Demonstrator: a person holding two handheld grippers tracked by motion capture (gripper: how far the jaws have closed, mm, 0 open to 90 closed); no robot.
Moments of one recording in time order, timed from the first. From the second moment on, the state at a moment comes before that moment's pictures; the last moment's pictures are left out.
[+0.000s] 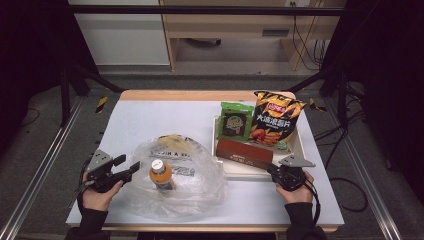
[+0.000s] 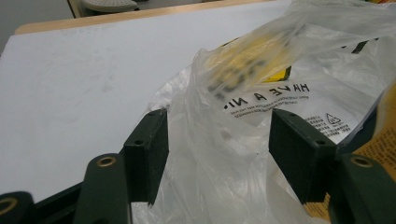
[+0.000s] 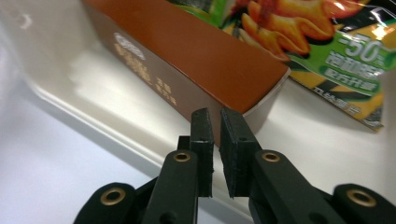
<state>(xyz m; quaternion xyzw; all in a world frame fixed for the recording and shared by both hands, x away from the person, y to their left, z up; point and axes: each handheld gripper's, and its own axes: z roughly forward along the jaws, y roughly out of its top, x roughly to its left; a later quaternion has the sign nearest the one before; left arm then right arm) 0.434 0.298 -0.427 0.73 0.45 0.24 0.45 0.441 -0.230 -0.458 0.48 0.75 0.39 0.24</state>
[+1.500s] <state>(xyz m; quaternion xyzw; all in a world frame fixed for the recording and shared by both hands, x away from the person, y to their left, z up) 0.423 0.296 -0.411 0.72 0.44 0.25 0.48 0.450 -0.233 -0.450 0.49 0.70 0.43 0.28</state>
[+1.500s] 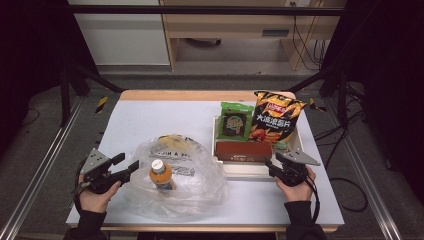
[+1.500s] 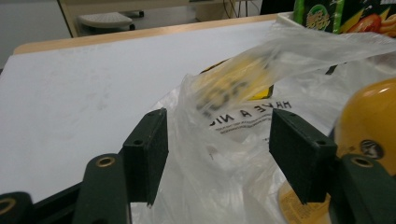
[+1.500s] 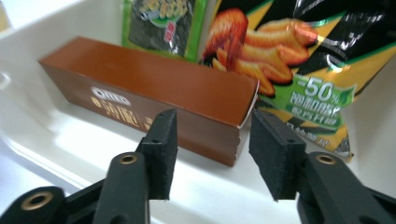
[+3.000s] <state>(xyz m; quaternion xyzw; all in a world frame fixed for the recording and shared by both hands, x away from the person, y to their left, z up) 0.386 0.228 -0.385 0.76 0.35 0.22 0.49 0.433 -0.229 -0.426 0.47 0.70 0.47 0.26</state>
